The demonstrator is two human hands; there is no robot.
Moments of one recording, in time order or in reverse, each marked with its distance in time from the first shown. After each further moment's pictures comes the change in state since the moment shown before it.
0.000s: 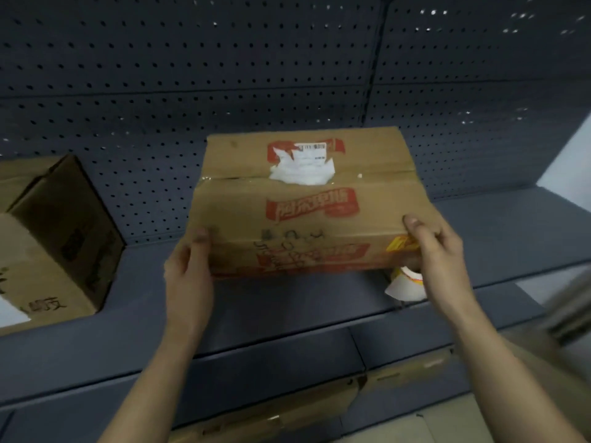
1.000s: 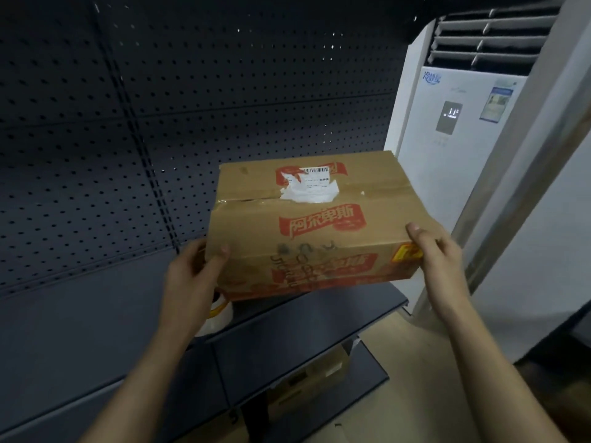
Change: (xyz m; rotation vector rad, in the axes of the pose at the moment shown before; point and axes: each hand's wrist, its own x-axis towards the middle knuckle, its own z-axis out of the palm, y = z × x) left_hand -0.112 0.038 0.323 0.036 -0.424 0.063; right_hand 0.068 0.017 -0.361 -0.051 0.312 0.024
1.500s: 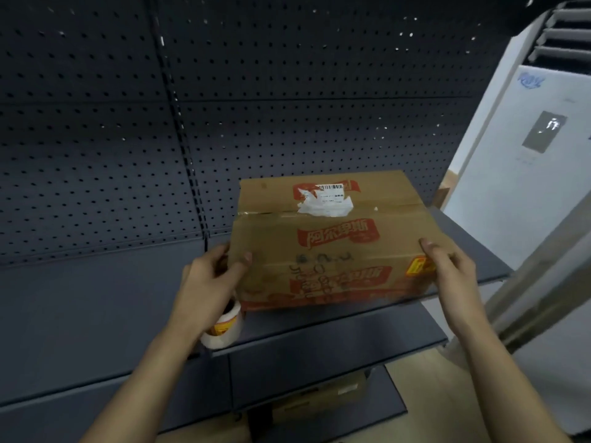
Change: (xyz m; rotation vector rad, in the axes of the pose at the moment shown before) left_hand 0.036 -0.021 0.004 0.253 0.034 -0.156; right_hand 0.085 0.039 0.048 -0.047 -0.181 0.113
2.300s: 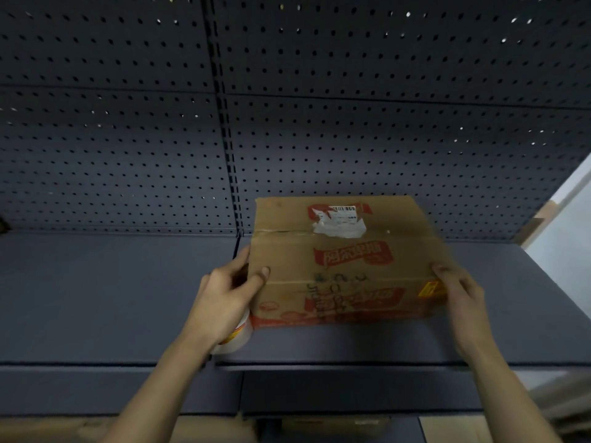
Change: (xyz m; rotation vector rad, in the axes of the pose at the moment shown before) left_hand 0.020 -0.017 0.017 0.033 0.118 -0.134; right_hand 0.088 0.053 0.050 0.039 -0.210 0.068
